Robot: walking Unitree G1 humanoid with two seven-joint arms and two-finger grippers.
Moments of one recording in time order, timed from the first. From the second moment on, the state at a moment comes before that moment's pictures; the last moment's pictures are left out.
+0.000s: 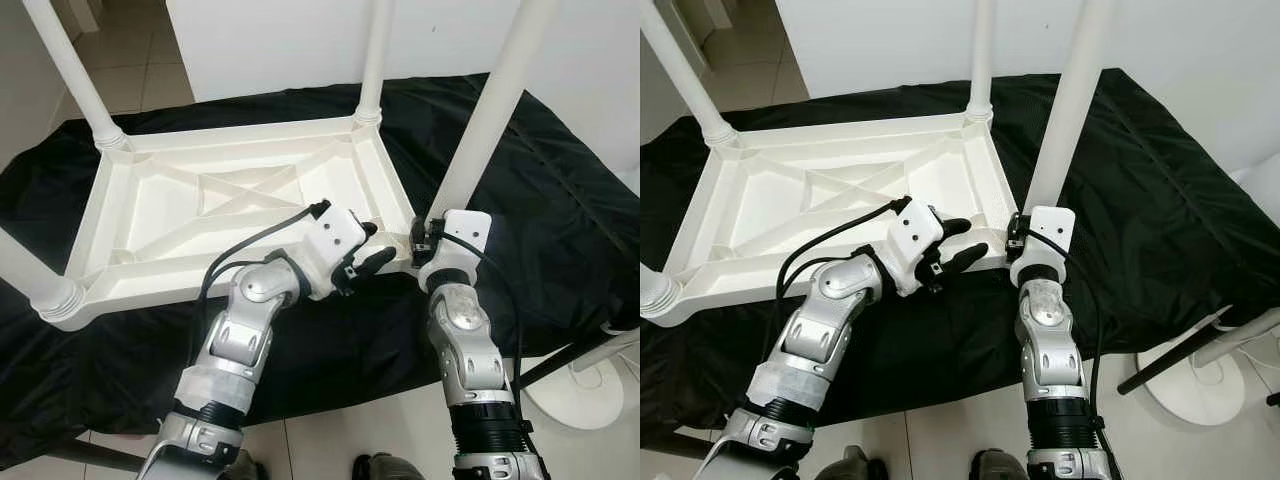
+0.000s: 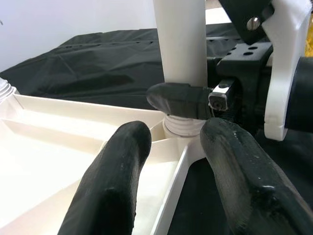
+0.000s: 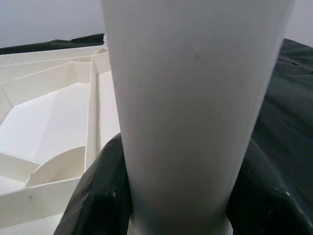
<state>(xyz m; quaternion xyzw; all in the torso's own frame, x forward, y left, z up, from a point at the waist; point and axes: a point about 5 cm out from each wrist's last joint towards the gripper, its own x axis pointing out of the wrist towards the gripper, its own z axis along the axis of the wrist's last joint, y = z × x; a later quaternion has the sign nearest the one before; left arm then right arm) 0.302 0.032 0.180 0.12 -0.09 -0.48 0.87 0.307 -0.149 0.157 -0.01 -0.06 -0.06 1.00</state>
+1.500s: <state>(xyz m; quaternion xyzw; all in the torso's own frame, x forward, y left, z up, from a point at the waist) 0.282 0.031 0.161 0.15 -0.08 -0.51 0.84 0.323 -0.201 0.164 -0.13 -0.04 0.27 0.95</state>
